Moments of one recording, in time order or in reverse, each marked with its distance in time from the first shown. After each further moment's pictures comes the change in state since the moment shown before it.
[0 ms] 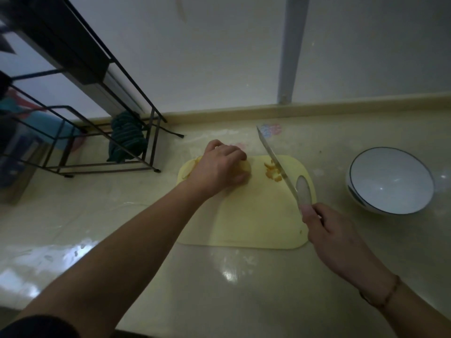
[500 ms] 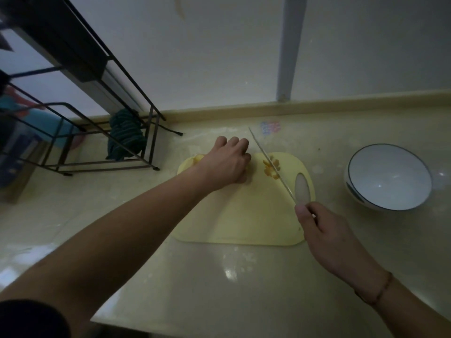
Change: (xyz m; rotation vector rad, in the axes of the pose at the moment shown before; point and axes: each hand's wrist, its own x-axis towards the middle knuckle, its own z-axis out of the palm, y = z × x) left_hand 0.020 0.022 -0.014 0.442 -0.312 0.121; right_hand -0.002 0.001 0.007 0.005 0.009 -0.018
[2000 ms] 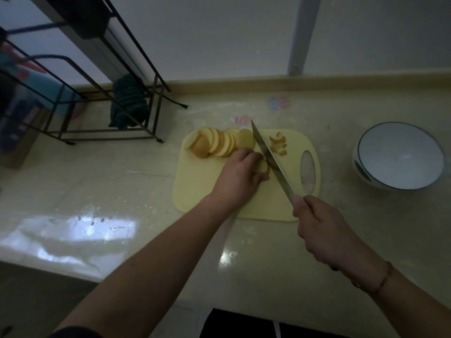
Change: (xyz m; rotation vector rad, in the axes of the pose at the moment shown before) left_hand -0.039 0.082 0.053 -0.800 0.399 -0.409; right_hand -0.022 -0.008 0.009 0.013 -0.208 0.233
